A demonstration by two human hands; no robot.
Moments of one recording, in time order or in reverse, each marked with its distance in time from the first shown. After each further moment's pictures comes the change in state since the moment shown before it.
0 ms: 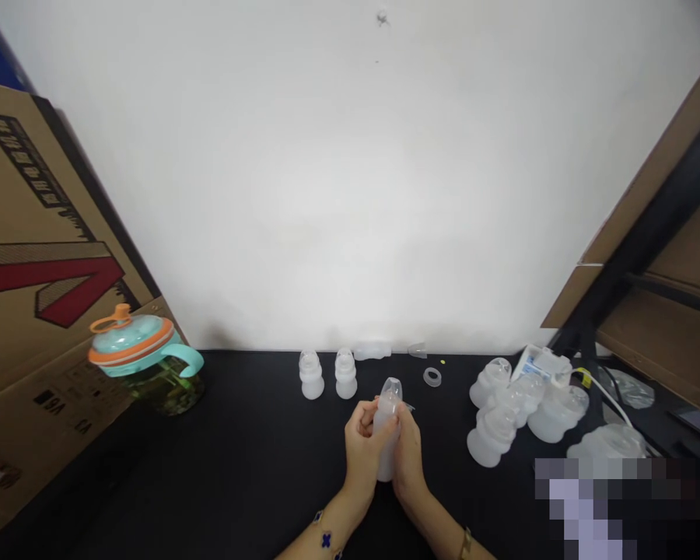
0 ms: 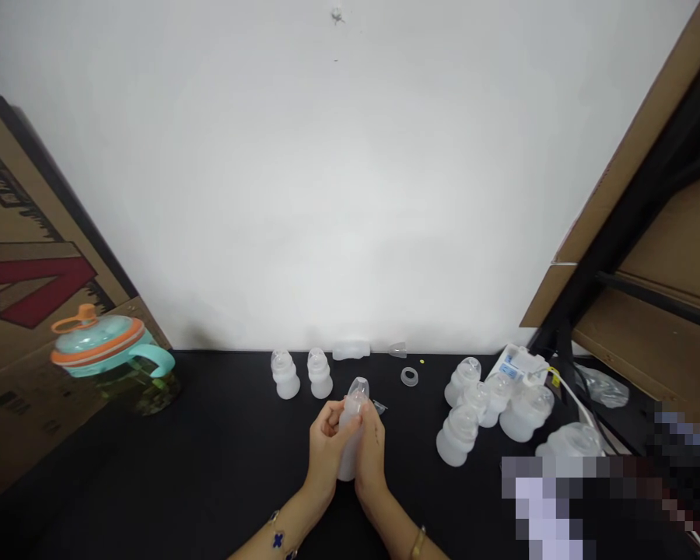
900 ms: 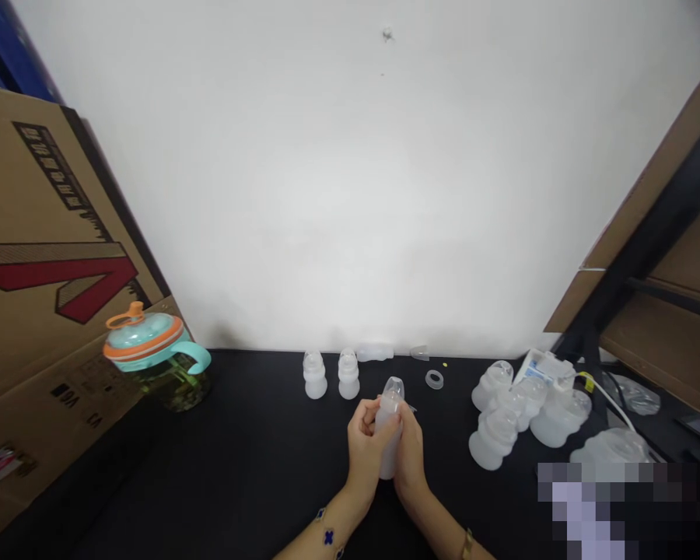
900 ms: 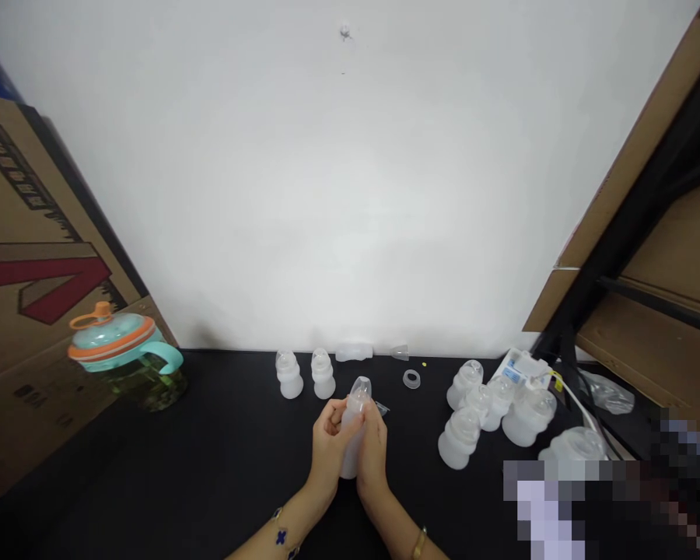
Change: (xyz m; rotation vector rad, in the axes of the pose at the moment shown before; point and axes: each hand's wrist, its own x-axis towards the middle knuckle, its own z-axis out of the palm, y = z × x) left_hand -0.001 0.001 0.001 0.036 -0.016 0.049; right_hand 0.004 0.002 -0.001 -0.036 0.021 -0.012
